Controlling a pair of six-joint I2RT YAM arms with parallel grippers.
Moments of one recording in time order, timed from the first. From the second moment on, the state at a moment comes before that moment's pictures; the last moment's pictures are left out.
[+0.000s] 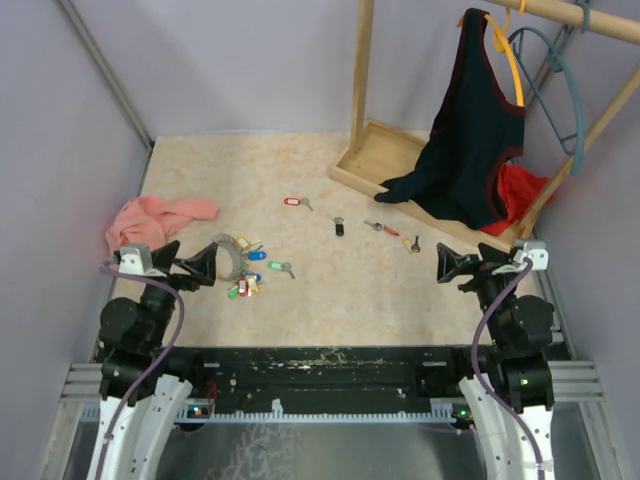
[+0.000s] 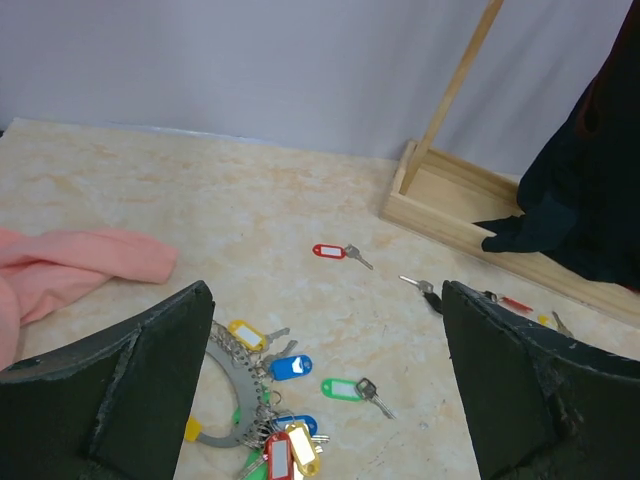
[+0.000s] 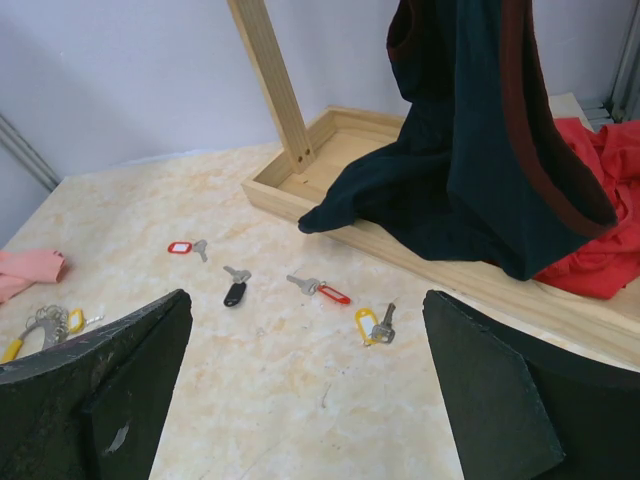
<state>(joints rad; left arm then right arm) -0.23 0.13 0.51 -0.23 -0.03 -0.28 0.10 0.12 0.60 -0.41 -0.05 0.27</state>
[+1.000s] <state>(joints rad) -0.22 0.65 0.49 -0.22 0.05 -0.51 0.20 0.10 0.58 -0.40 -0.13 0.27</state>
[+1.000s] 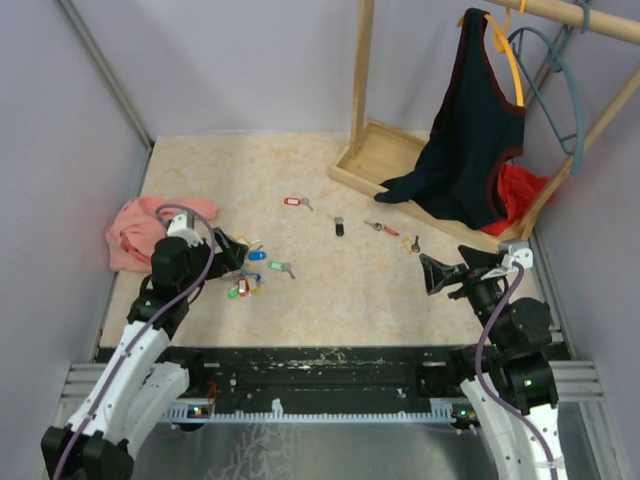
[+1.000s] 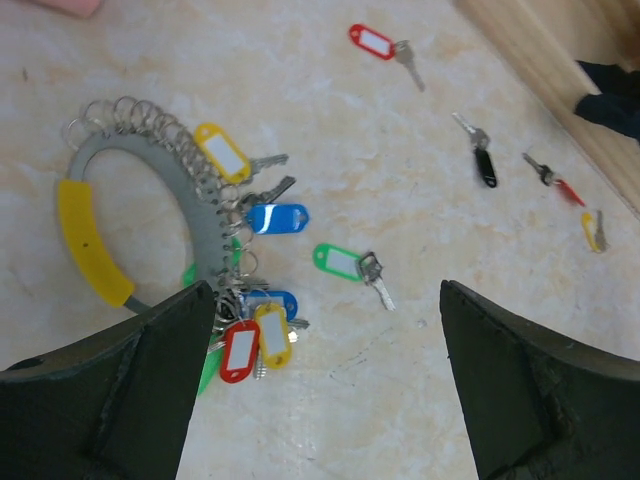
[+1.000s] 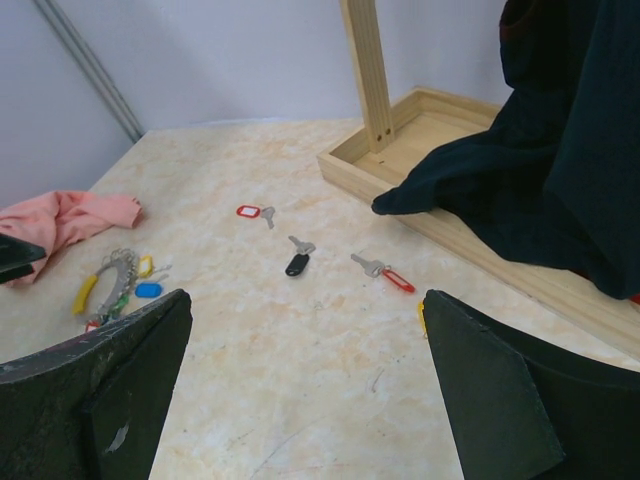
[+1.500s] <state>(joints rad) -0.22 1.33 0.68 -0.24 -0.10 -0.56 0.27 0.05 0.57 -0.40 -0.13 0.27</state>
